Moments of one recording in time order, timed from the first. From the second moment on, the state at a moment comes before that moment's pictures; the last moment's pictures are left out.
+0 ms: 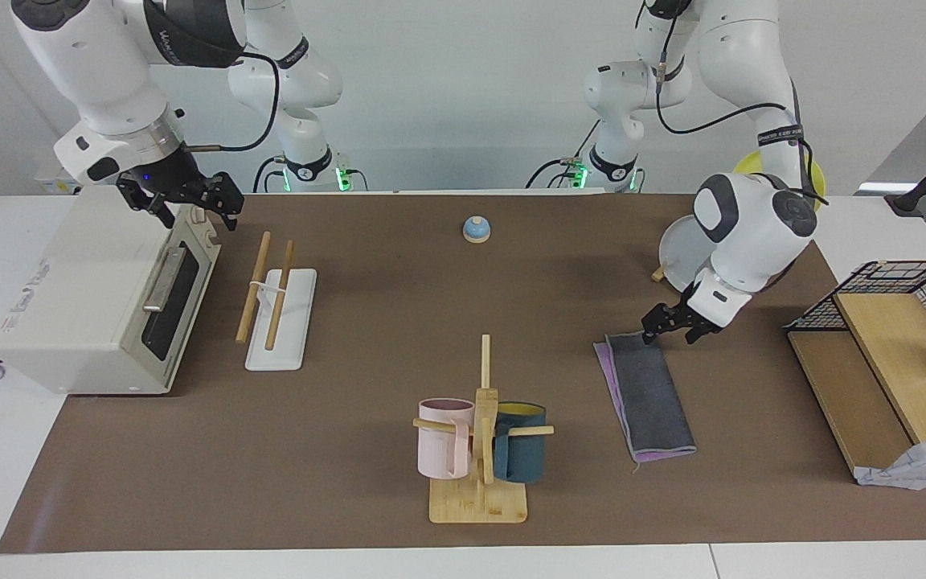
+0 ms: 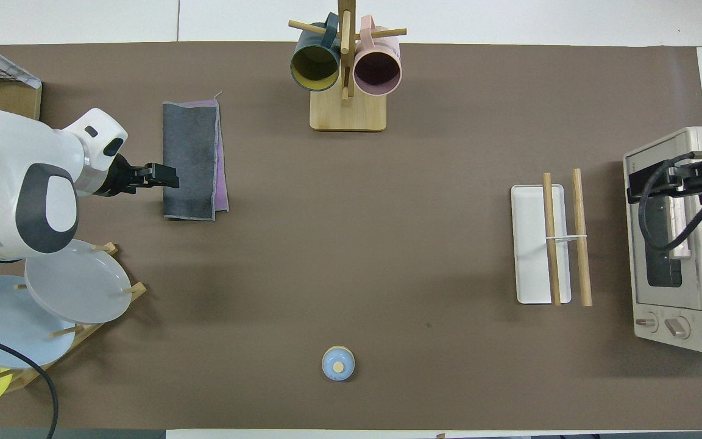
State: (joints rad) left arm 0.03 0.23 -0.12 -1.99 -0.24 2.27 0.06; right arm -0.02 0.00 0.02 -1.61 -0.03 1.53 0.02
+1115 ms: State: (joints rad) left arm 0.03 0.32 -0.13 -2.02 -0.42 2.38 0.13; right arm 0.00 -0.02 0.01 -1.69 0.27 1.55 0.26
